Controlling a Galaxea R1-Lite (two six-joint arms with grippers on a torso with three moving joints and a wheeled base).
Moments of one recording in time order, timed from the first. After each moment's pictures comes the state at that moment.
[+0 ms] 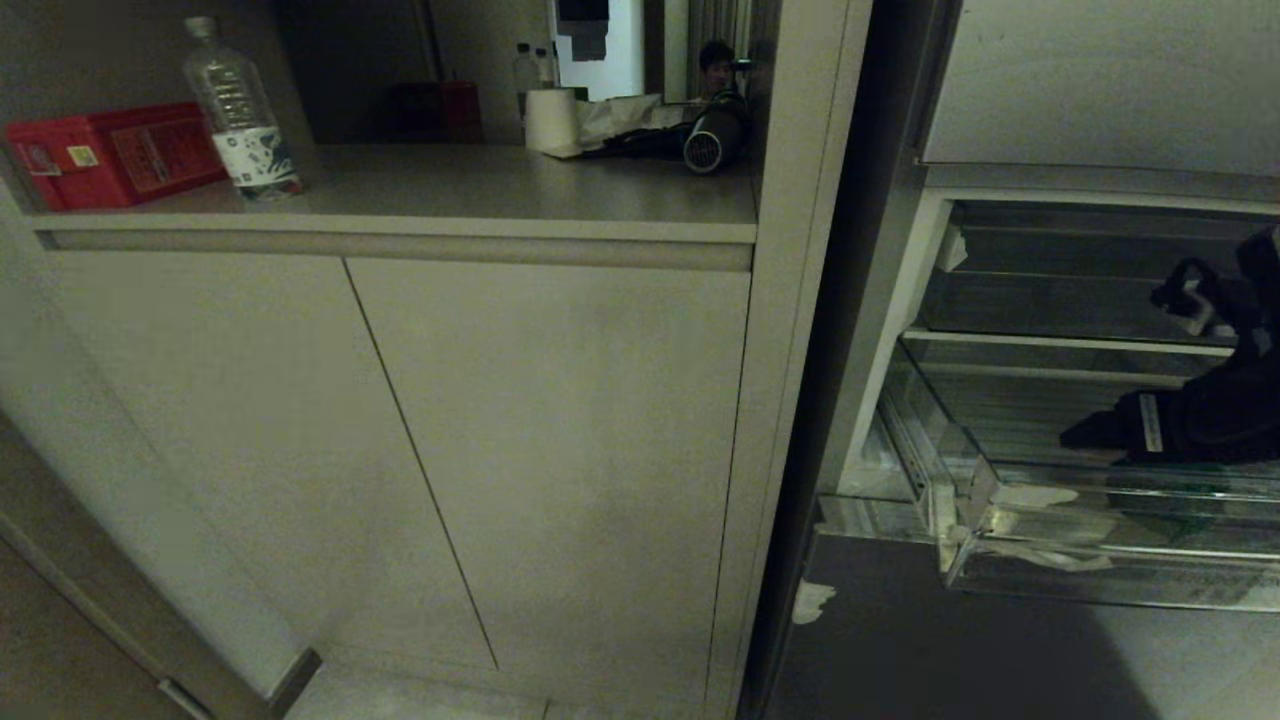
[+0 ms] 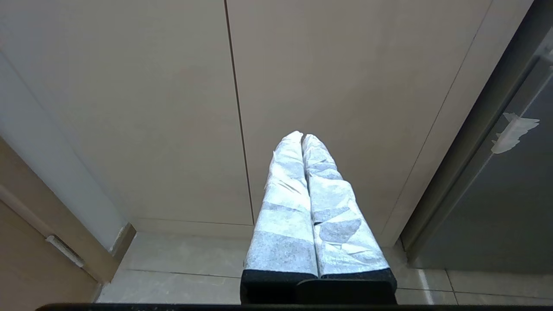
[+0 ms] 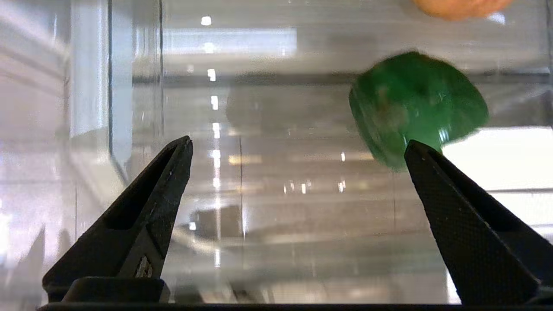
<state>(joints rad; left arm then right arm) -0.01 0.00 -0.01 0.03 0.00 0.01 -0.04 1.53 -1.16 0.37 -0.16 0.07</state>
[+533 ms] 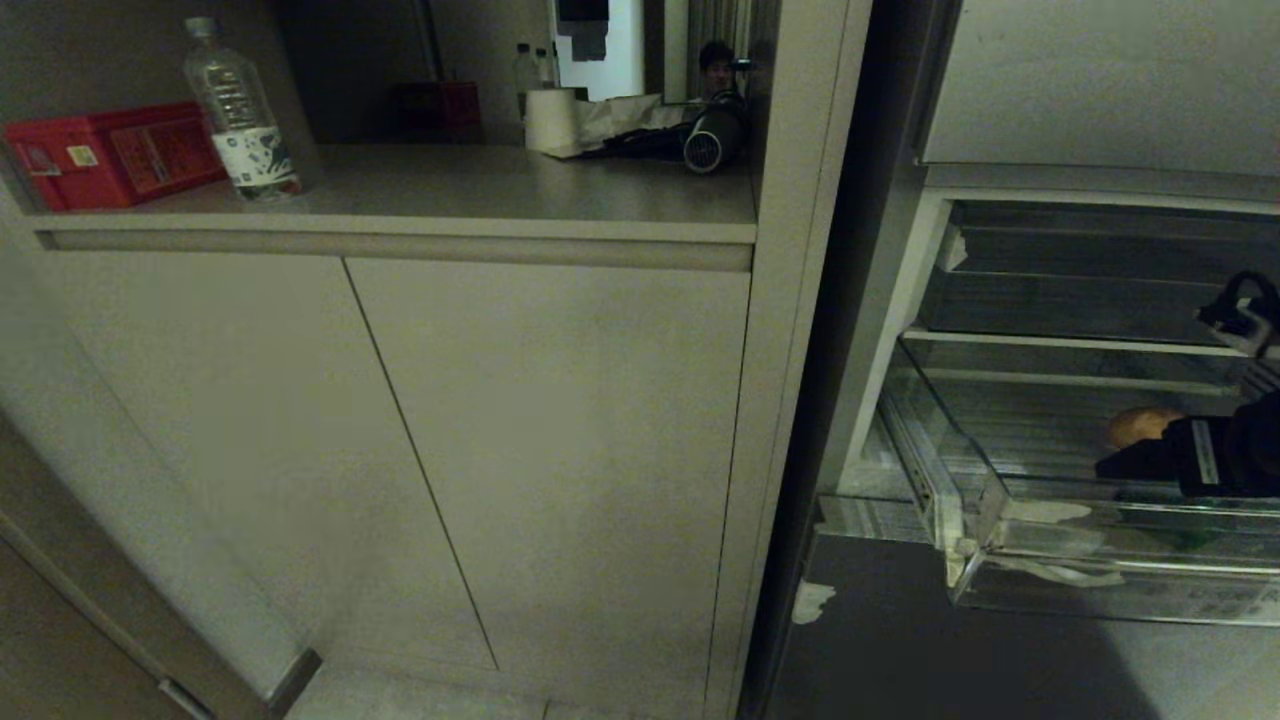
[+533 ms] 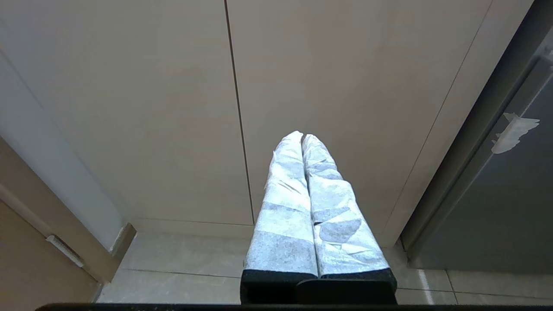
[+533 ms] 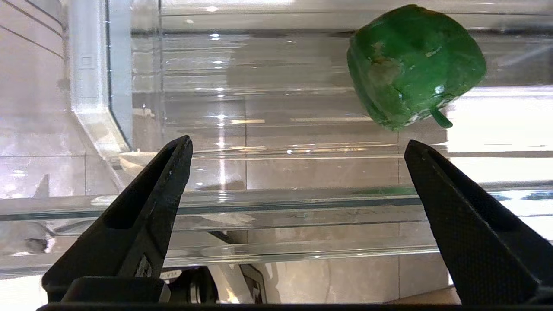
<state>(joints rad) -0.01 0.00 -0.01 0.03 0.00 0.01 -0.06 1.43 -1.11 0.47 -0.11 0.07</state>
